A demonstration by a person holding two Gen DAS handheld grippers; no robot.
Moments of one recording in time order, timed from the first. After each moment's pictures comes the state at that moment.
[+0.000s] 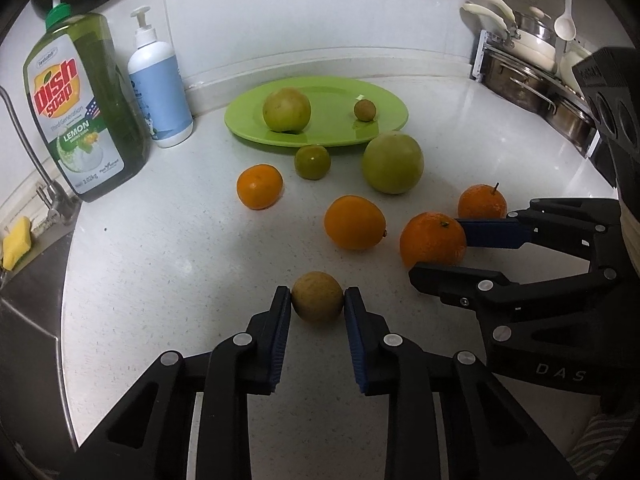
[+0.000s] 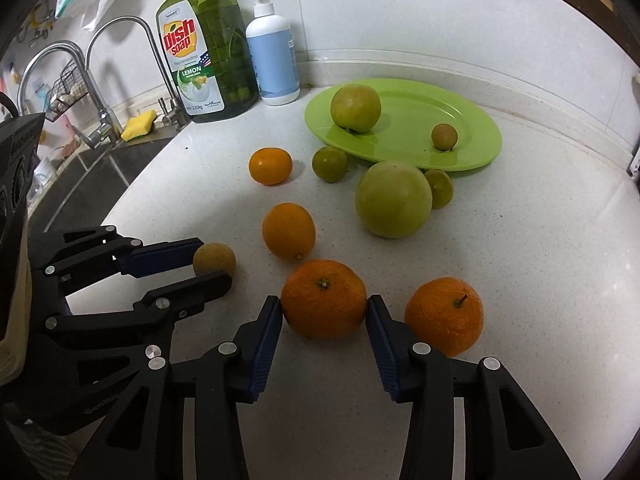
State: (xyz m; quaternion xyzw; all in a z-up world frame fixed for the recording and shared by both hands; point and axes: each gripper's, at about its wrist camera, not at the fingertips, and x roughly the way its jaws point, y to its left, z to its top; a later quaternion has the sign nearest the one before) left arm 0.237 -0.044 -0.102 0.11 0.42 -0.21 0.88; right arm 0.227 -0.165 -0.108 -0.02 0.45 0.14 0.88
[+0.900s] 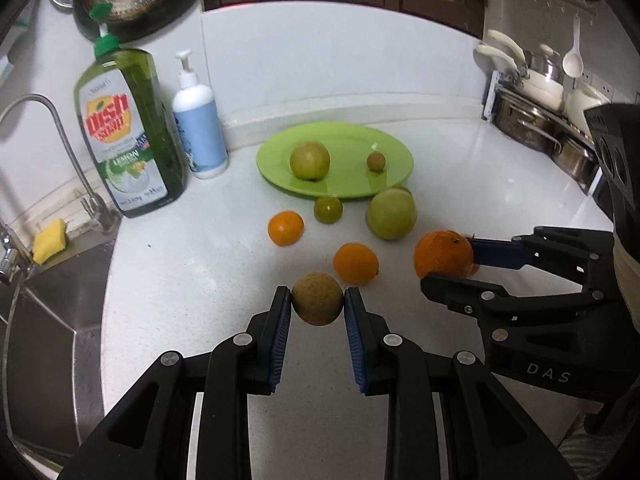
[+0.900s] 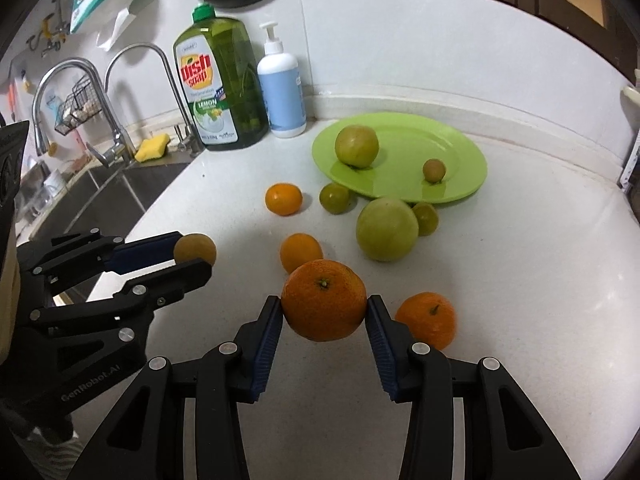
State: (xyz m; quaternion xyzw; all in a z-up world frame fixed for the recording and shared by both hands) left arm 0.211 -0.035 -0.053 0.08 0.37 -0.17 0.91; right arm 0.208 -0.172 -0.076 -0.01 0.41 0.15 0.90
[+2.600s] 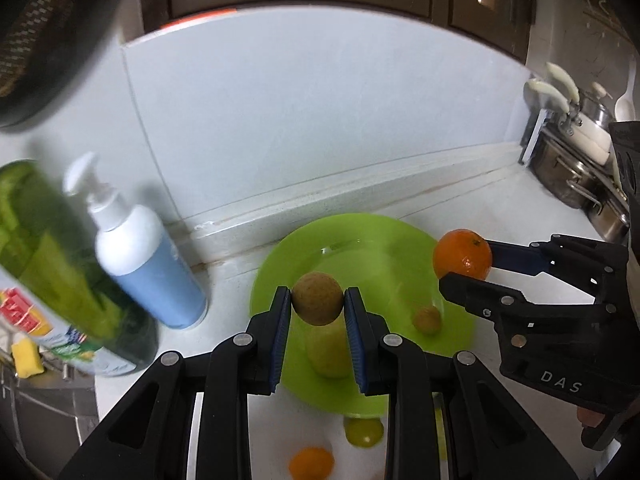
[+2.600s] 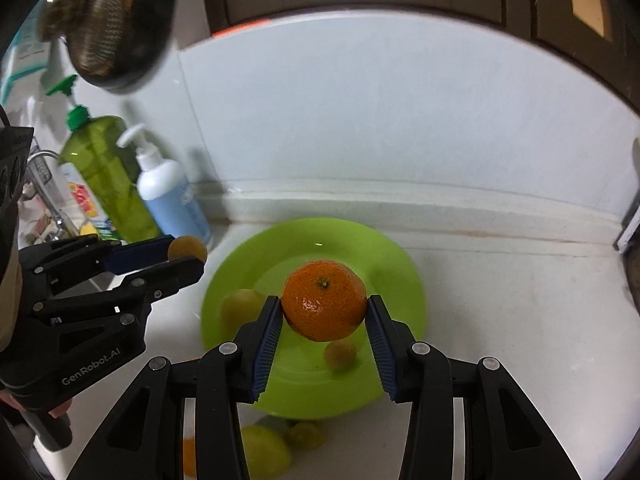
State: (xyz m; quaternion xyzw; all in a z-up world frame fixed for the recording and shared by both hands) left arm 0.426 -0.095 -0.016 0.09 0.39 -0.18 0.90; right arm 0.396 -0.234 -0.026 0.00 0.39 0.11 0.91
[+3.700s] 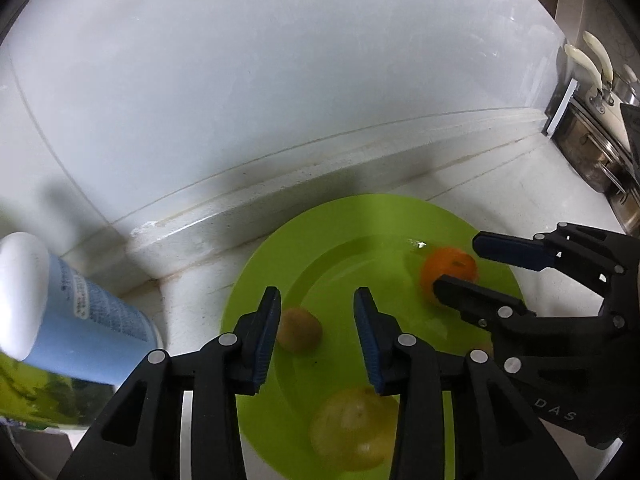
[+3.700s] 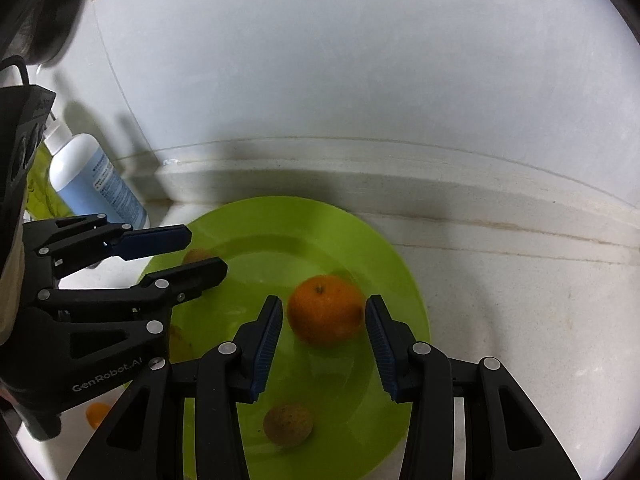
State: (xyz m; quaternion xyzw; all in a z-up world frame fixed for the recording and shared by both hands) left arm 0.503 -0.123 -0.069 0.10 0.46 -0.19 0.86; right arm 0.476 -0.245 -0.080 -0.01 0.46 0.10 0.88
